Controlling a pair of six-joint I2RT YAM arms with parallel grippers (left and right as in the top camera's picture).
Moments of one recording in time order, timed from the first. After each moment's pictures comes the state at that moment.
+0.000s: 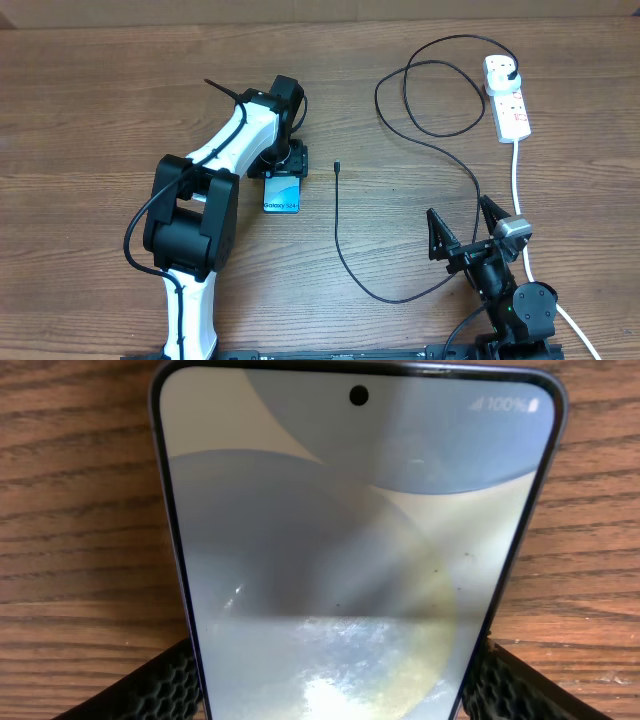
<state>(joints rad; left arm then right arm) -0.34 2.18 1.60 -0.99 0.01 -0.36 0.13 0.01 0.02 -0.02 -0.17 0.20</state>
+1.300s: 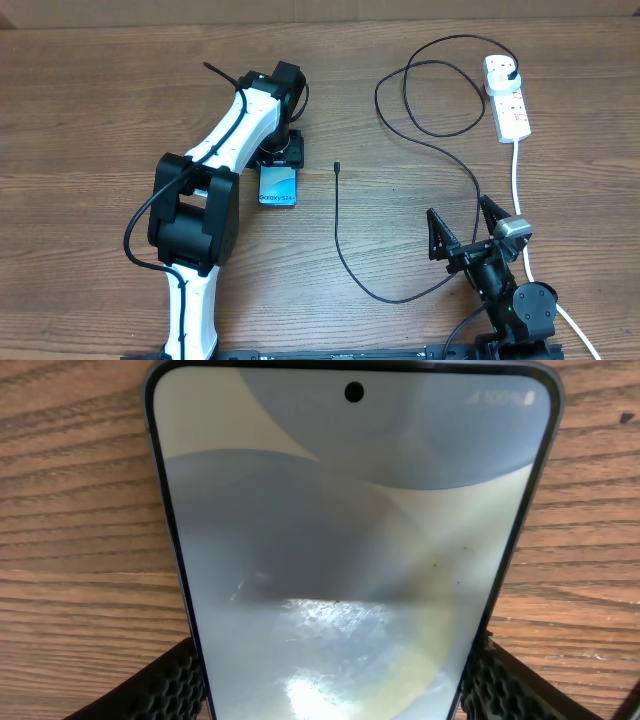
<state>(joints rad) -0.34 2.21 1.76 -1.16 -0.04 -0.36 0.12 0.01 0.02 -0.02 -0.17 0.20</state>
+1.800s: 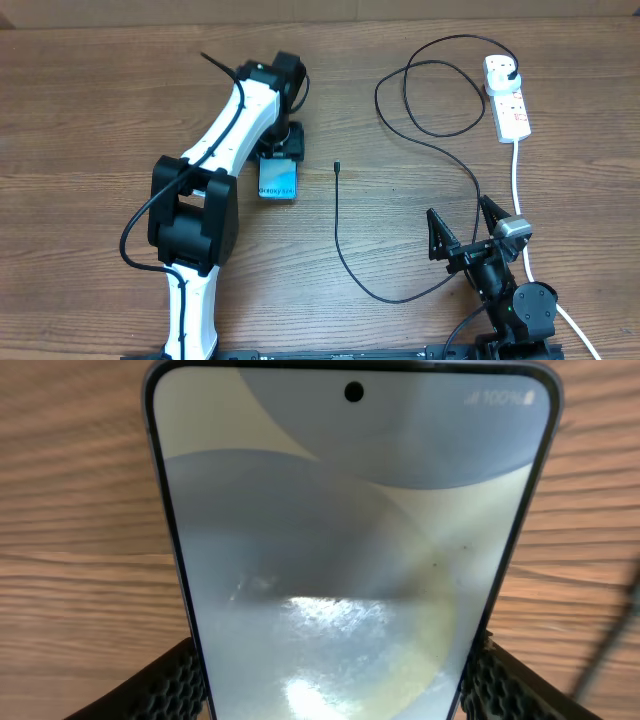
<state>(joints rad) -0.34 2.21 1.87 -1.27 -0.04 -0.37 0.13 0.01 0.02 -0.02 -0.17 0.20</state>
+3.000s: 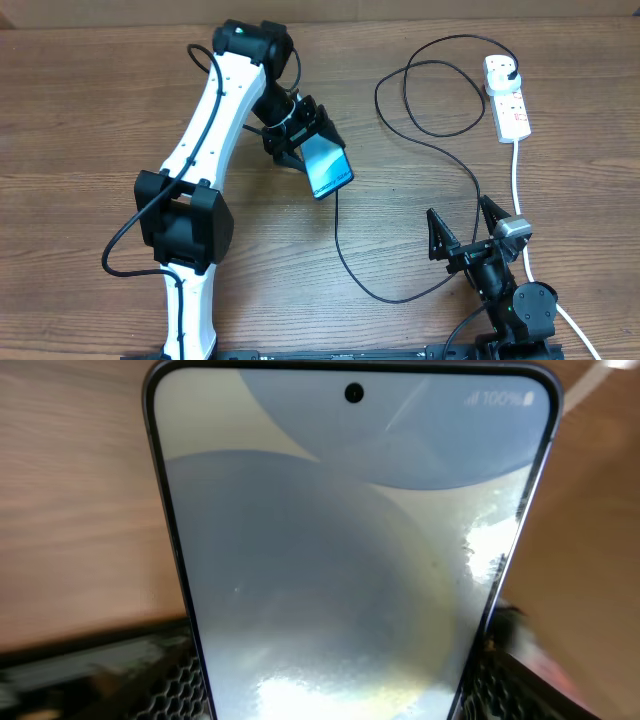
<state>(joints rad) -0.30 2.21 2.18 -1.69 0.69 -0.61 0.13 0.01 0.02 -0.02 -0.17 0.20</state>
